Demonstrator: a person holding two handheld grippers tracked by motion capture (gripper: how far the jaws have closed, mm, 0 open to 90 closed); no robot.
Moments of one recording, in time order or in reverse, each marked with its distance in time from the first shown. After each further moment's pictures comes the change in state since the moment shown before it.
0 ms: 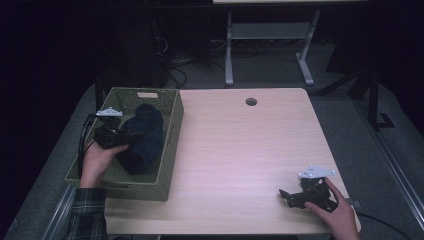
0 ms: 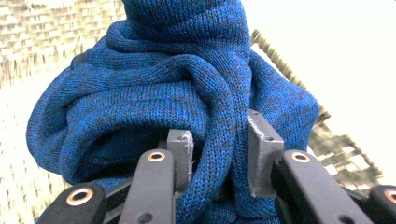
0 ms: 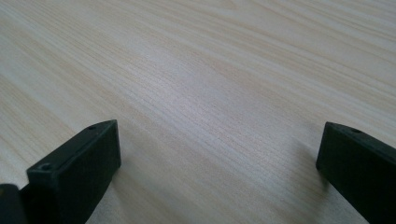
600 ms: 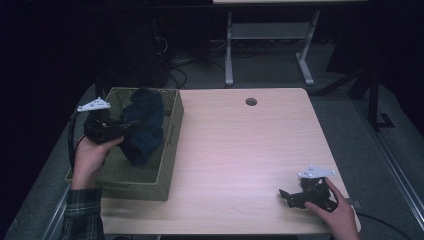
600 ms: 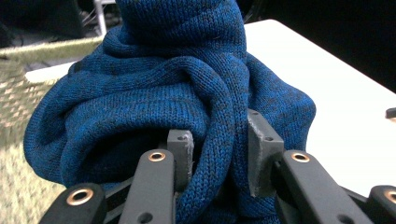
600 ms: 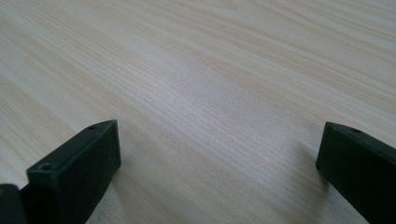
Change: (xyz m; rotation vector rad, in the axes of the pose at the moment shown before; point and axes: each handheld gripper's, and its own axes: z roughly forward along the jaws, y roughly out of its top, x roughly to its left) left arm -0.022 0.023 -0.038 -0.183 -0.079 0.058; right arm 0.000 0.000 0.000 0.000 0.000 0.000
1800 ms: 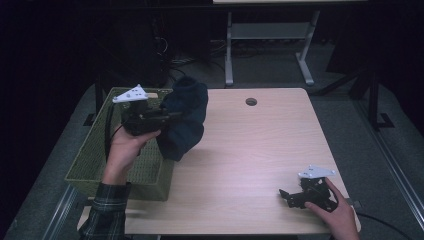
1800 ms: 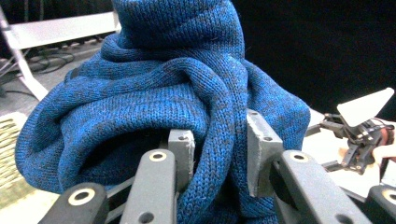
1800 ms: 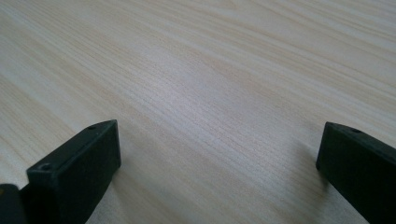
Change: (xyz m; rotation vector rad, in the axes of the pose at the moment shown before) left arm -0.086 0.045 0.046 -0.077 -0.229 0.121; right arm 0.000 0.000 0.000 0.000 0.001 0.003
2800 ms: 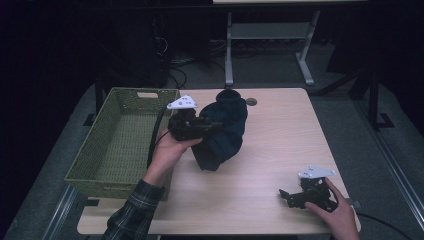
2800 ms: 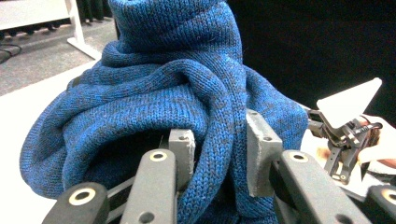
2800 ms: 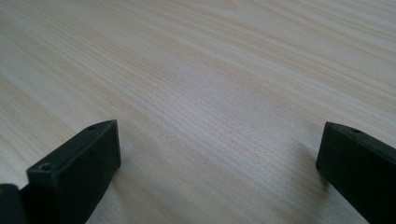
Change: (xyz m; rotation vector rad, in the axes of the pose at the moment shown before) left arm -0.041 -0.008 0.095 0.055 -0.111 0.013; right arm 0.000 0.000 0.000 -0.001 -0.001 -0.003
